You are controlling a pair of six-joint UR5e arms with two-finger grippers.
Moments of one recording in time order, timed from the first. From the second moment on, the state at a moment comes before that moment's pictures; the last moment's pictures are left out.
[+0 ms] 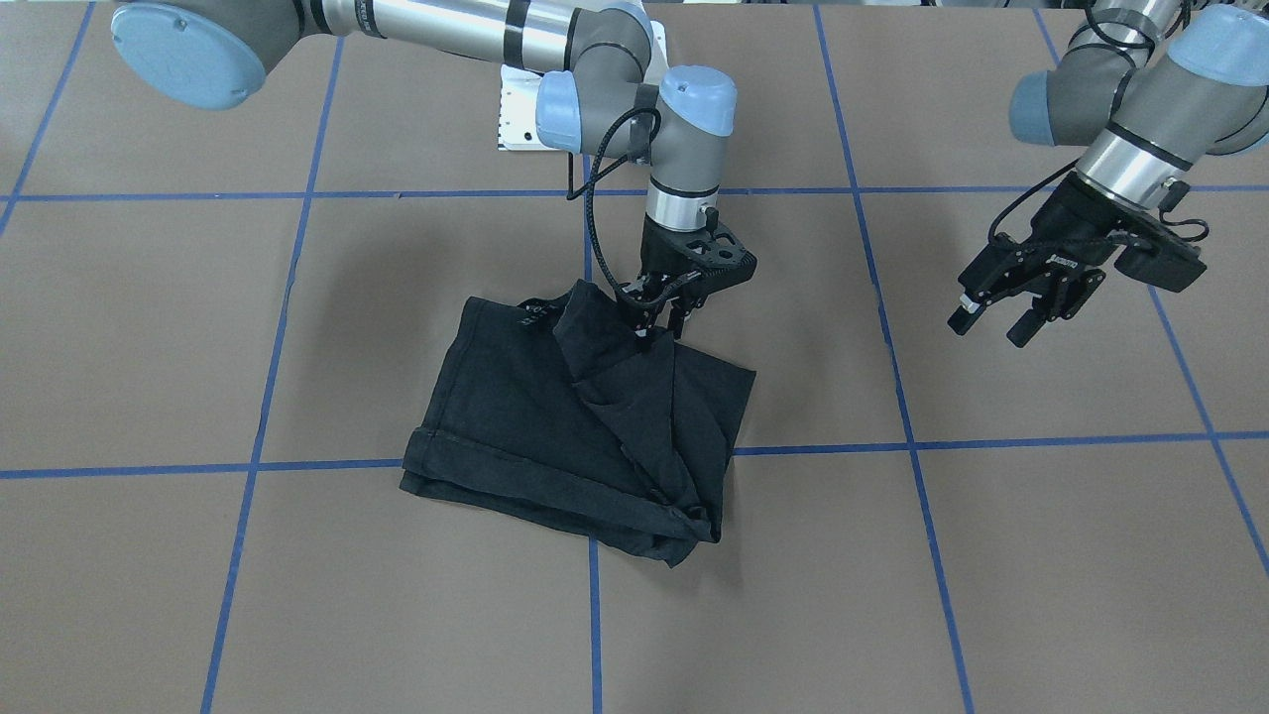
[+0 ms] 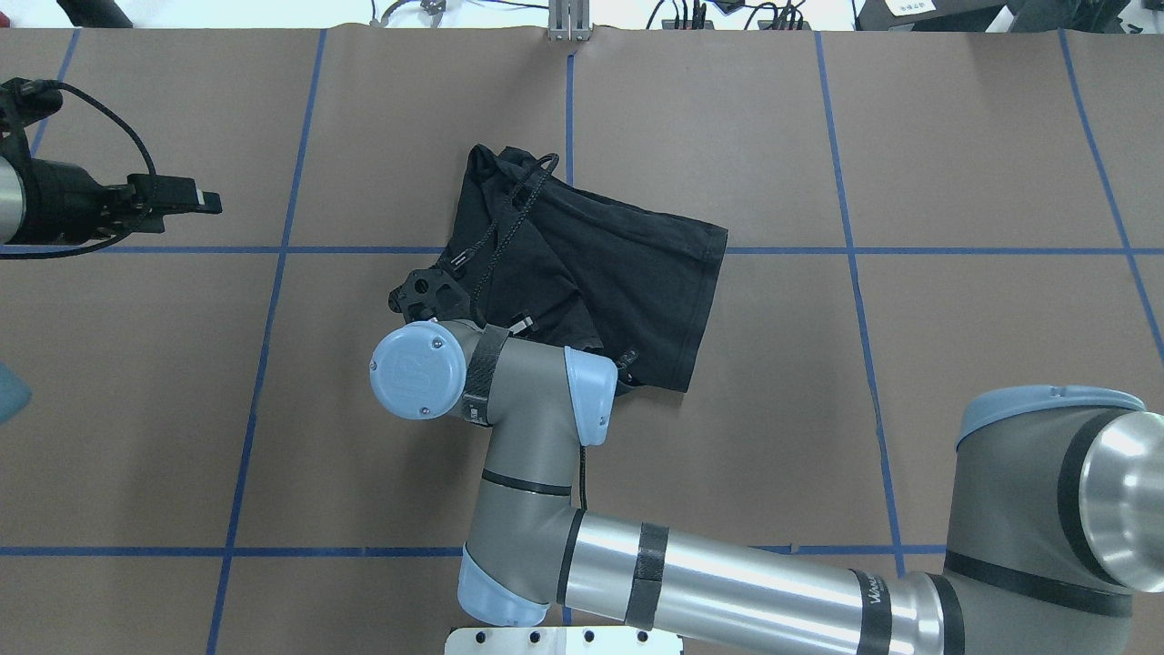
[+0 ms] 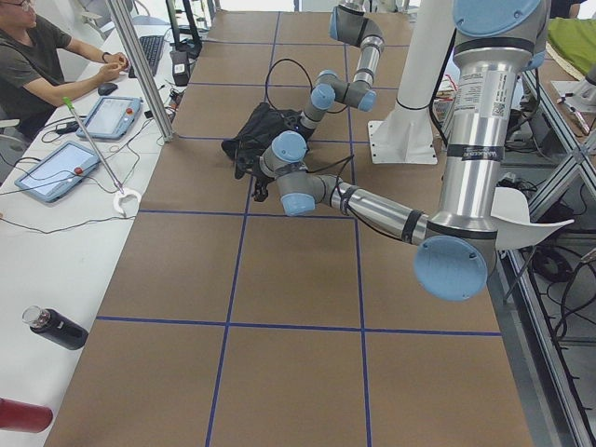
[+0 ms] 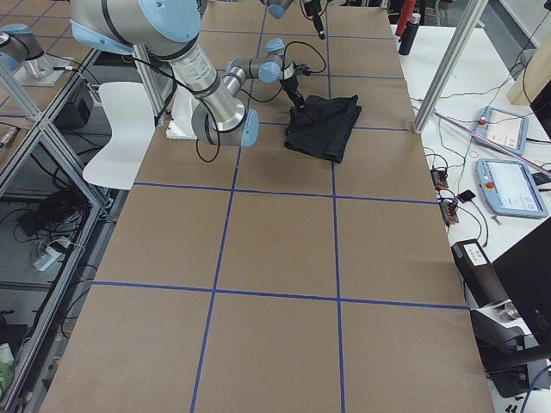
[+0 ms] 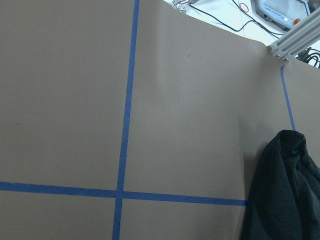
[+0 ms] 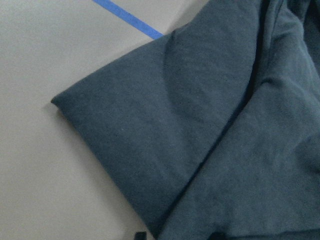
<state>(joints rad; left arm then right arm) -0.97 -1.65 -1.78 -2.50 -2.03 -1.25 0.31 -0.53 1.20 -1.49 1.37 0.82</state>
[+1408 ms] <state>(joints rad) -0.97 -1.67 -1.78 -2.49 -2.03 -1.26 0.38 -0.54 1.30 -1.54 1.42 0.83</state>
